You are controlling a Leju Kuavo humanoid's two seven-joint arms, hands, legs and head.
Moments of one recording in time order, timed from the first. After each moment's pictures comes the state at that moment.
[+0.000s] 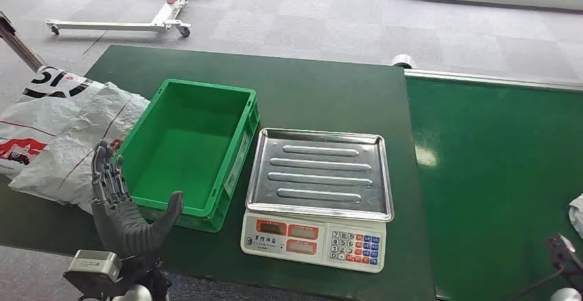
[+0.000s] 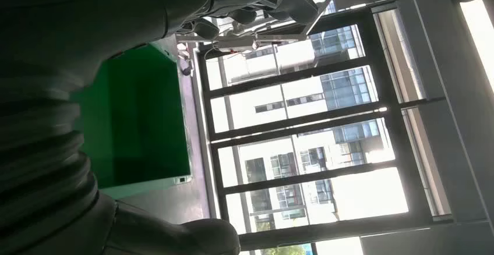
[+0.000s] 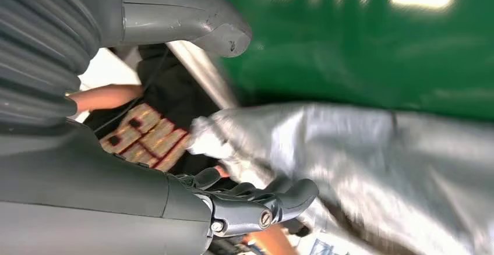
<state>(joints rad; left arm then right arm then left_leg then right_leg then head) 0.18 -0.10 -0.20 -1.83 -0.12 0.37 -0.70 -0.37 -0.49 -0.53 -0.43 1.57 -0.38 0.44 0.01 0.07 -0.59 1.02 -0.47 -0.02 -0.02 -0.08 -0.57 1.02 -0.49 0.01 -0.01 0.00</state>
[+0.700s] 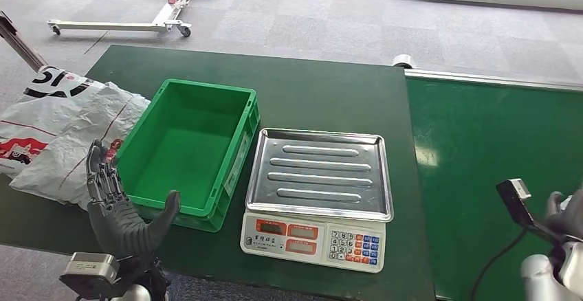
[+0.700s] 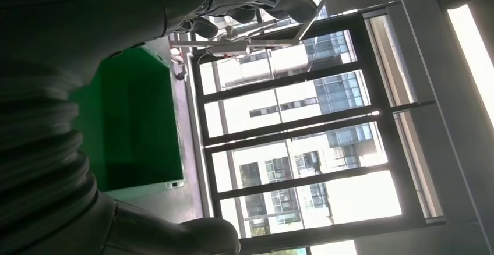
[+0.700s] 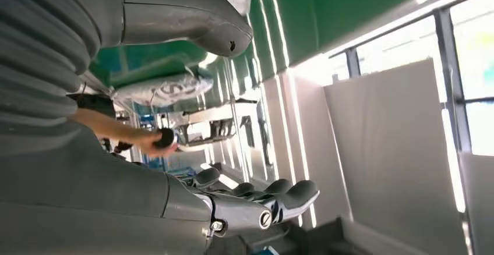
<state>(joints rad) 0.17 -0.08 -0.21 -1.84 -0.12 0.38 -0.70 -0.29 -0.26 -0.52 -0.99 1.51 -0.70 -0.15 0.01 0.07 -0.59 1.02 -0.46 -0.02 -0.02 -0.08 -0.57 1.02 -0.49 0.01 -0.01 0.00</state>
